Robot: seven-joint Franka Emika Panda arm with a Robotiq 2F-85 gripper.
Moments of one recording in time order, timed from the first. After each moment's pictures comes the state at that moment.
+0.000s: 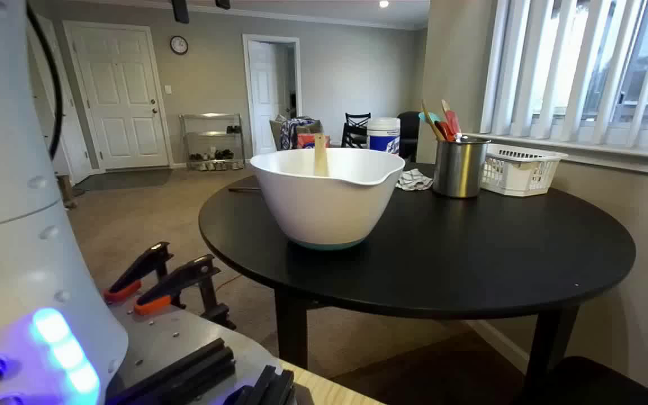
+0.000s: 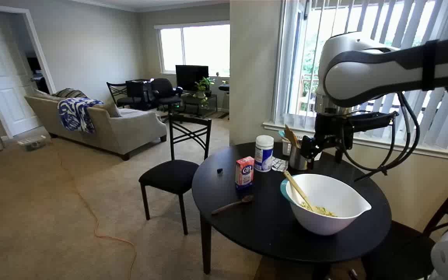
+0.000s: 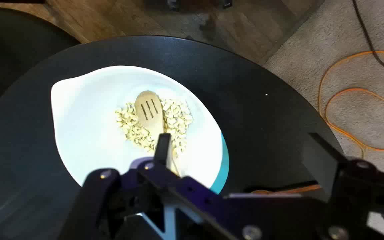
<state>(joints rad) 0.07 -0.71 0.23 -2.53 0.05 1.82 0.30</state>
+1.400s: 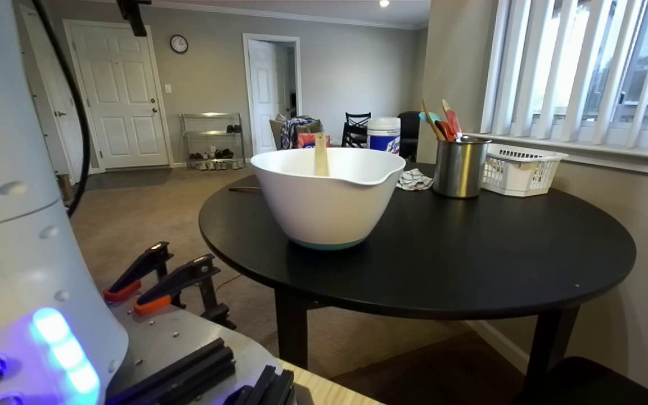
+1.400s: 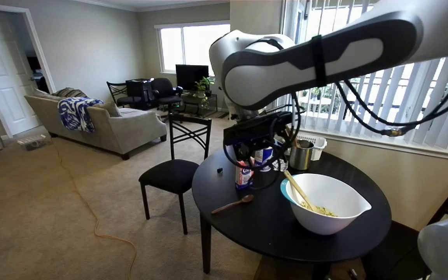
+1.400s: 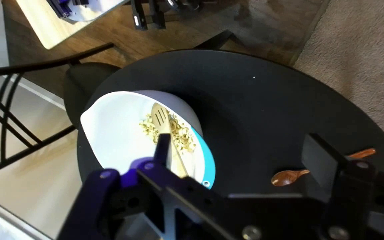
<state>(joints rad) -0.23 -0.23 0.95 -1.99 -0.10 1.56 1.13</state>
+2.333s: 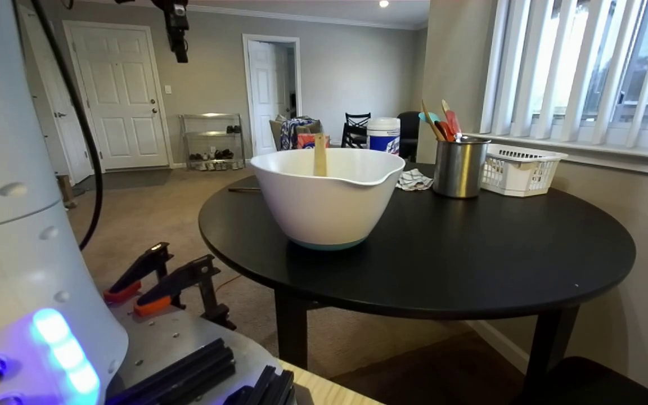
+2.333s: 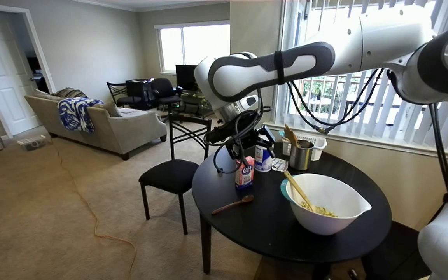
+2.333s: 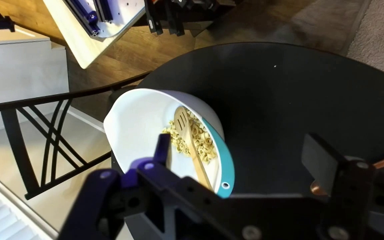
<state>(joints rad) -0.23 0.38 1.08 -1.63 -0.46 1.27 1.48</state>
